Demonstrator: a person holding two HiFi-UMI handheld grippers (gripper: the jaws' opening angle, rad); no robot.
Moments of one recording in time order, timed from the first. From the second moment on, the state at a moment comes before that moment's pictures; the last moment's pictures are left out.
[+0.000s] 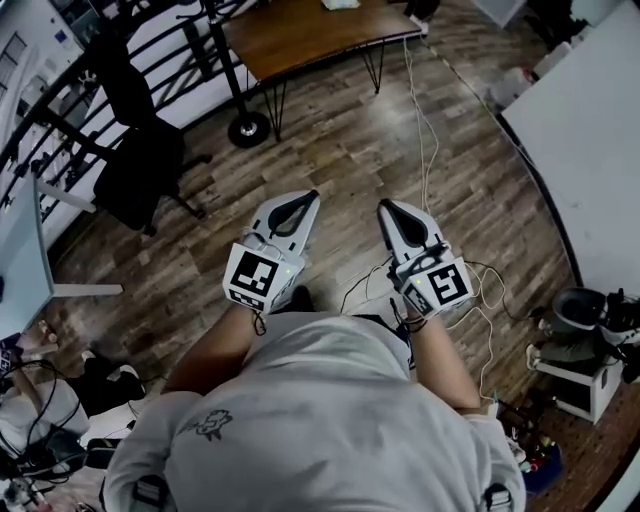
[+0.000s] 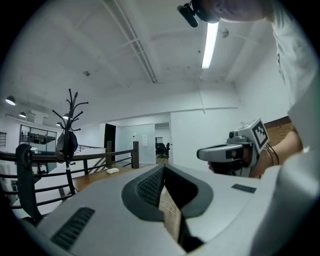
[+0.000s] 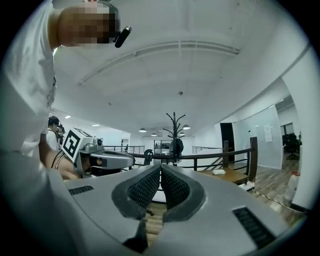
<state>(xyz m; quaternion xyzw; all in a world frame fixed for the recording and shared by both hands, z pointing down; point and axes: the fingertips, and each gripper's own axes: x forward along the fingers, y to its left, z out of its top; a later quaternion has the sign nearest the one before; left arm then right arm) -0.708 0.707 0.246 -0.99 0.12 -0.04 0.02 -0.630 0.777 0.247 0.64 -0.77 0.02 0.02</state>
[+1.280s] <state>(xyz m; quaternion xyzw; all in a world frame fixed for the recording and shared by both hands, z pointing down) -0.406 0.502 0.260 -0.99 0.13 -0.04 -0.04 -0.331 0.573 0.260 0.60 -0.80 0.04 0.01</state>
